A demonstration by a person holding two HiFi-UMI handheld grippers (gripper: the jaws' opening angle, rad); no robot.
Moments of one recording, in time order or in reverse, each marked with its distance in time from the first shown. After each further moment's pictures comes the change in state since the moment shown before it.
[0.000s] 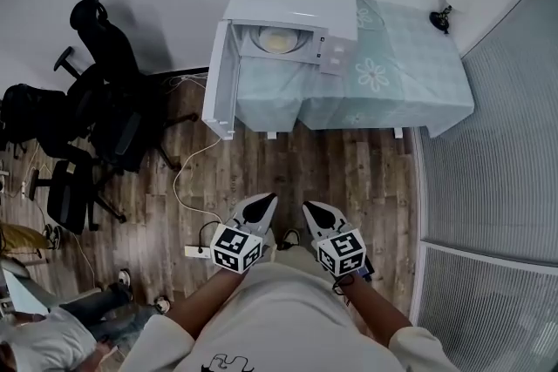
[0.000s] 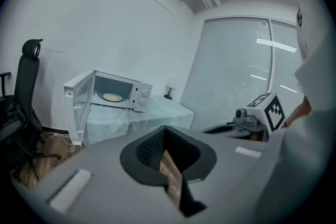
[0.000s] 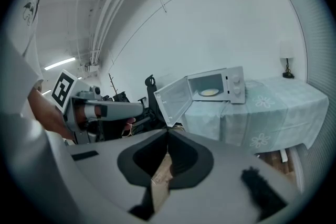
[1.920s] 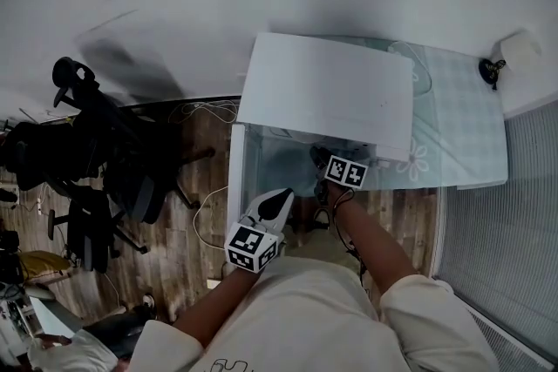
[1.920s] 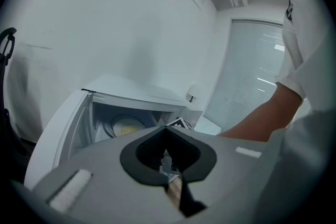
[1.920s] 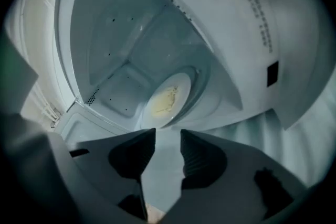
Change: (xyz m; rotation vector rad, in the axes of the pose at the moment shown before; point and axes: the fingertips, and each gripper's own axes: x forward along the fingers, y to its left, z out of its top) left arm 0.217 0.265 0.187 -0.055 0.015 0.038; right arm 0.439 -0.334 0.126 0.655 0.098 -0.108
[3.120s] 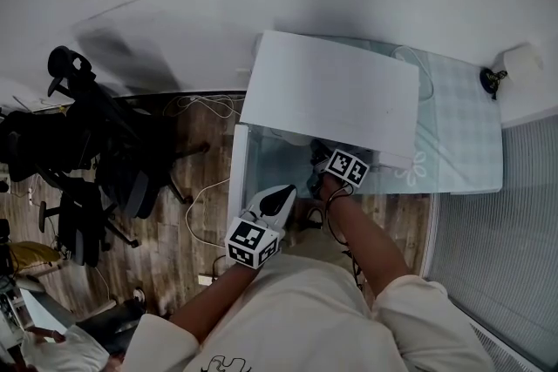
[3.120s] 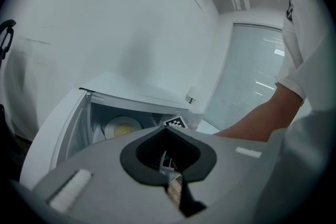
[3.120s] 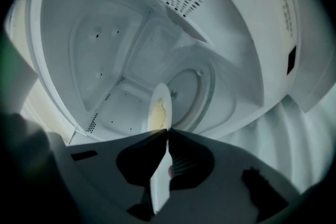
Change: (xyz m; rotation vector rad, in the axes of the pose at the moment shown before) left arm 0.014 0.010 0.004 -0.020 -0.012 -0.028; right arm 0.017 0.011 0.023 0.203 -0.084 0.053
